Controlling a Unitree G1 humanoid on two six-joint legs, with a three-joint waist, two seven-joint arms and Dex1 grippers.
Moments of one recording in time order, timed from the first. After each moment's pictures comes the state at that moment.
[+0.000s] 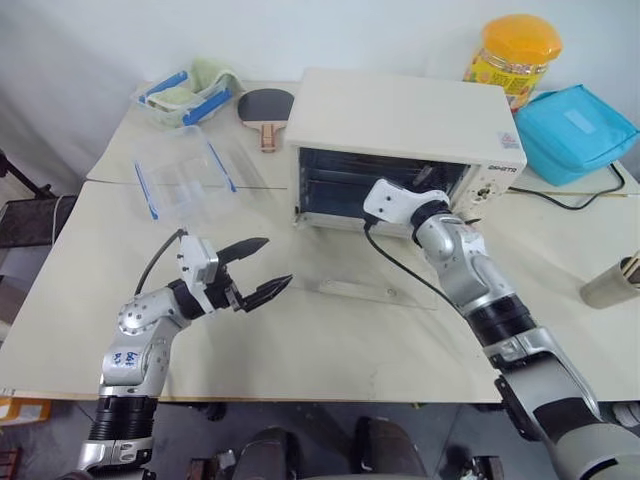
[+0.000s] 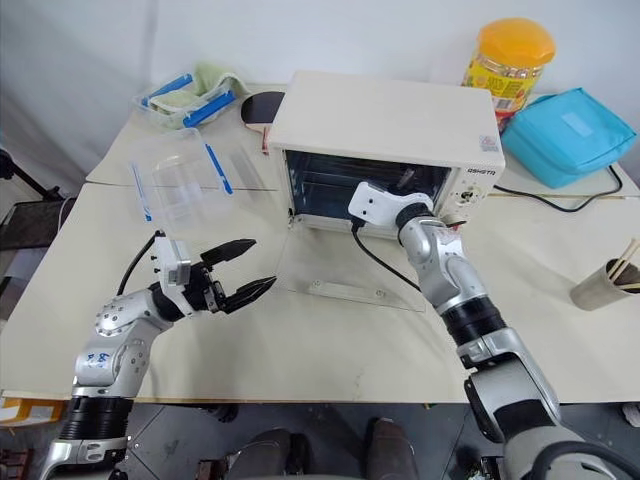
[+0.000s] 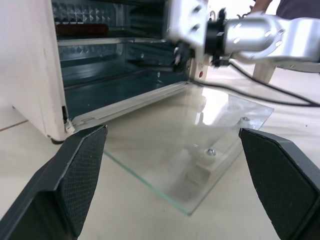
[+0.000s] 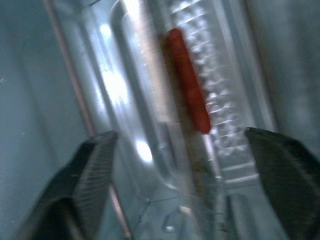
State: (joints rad) left arm -0.26 0.42 0.12 -0.05 -0.47 0.13 -0.92; right arm -0.85 -0.41 0.35 0.49 -0.63 0.05 0.05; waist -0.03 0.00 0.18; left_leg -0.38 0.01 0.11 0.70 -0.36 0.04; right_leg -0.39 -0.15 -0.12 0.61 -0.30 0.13
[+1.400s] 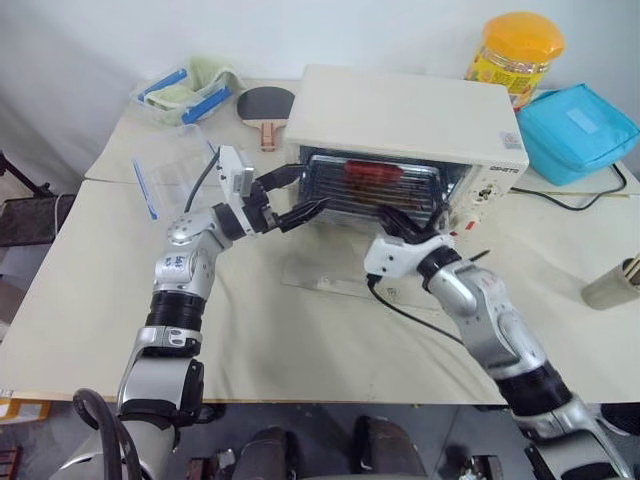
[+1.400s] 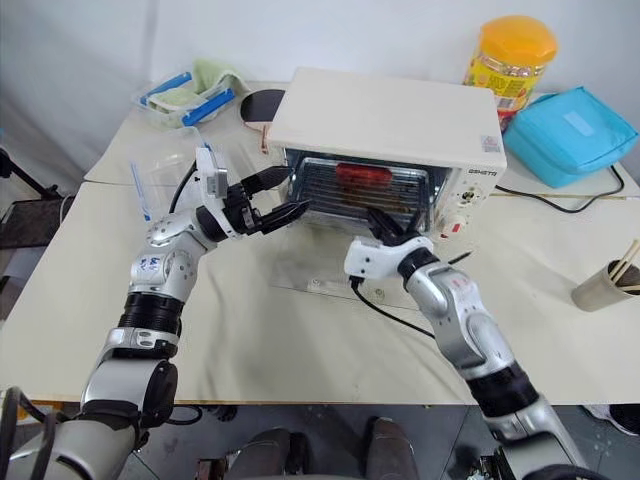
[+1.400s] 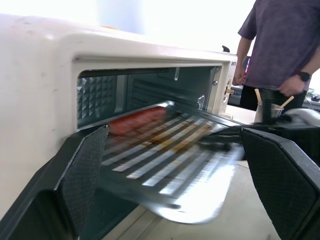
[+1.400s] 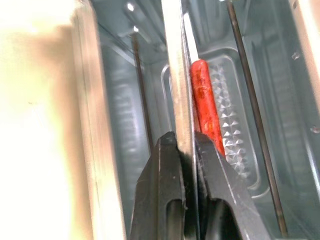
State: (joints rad) left arm -0.82 0.32 0.09 0.49 -0.45 0.14 -0.99; right arm -0.32 -0.56 0.25 -0.29 -0.69 0.03 0.30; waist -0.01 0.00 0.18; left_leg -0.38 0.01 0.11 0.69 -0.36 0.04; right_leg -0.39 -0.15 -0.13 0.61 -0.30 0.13
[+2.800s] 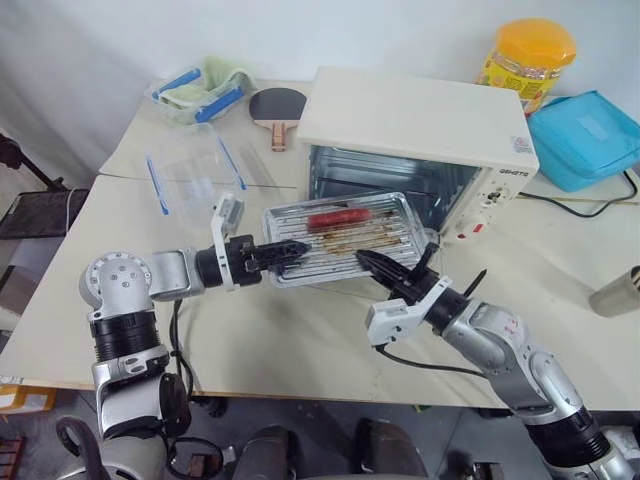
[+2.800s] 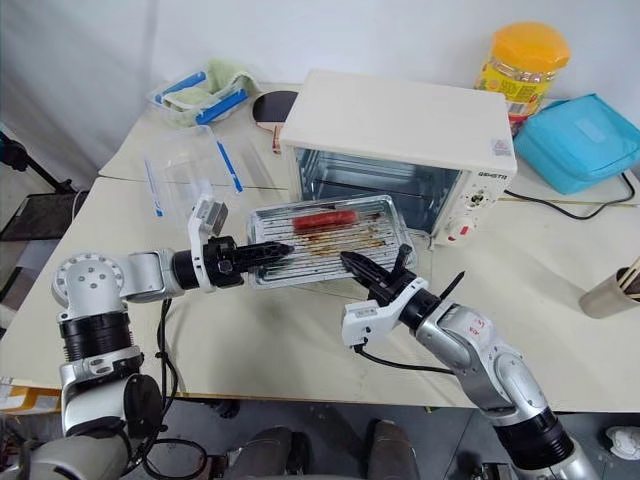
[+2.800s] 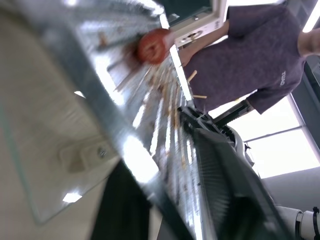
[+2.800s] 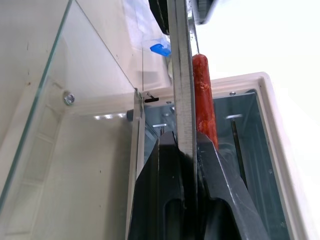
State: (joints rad) left arm -0.69 0.35 0.44 0.10 -1.02 1.61 -0.47; right arm -0.22 -0.59 0.23 -0.35 -0.71 -0.30 0.34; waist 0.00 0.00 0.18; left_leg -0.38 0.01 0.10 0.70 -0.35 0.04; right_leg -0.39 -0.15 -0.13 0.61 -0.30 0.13
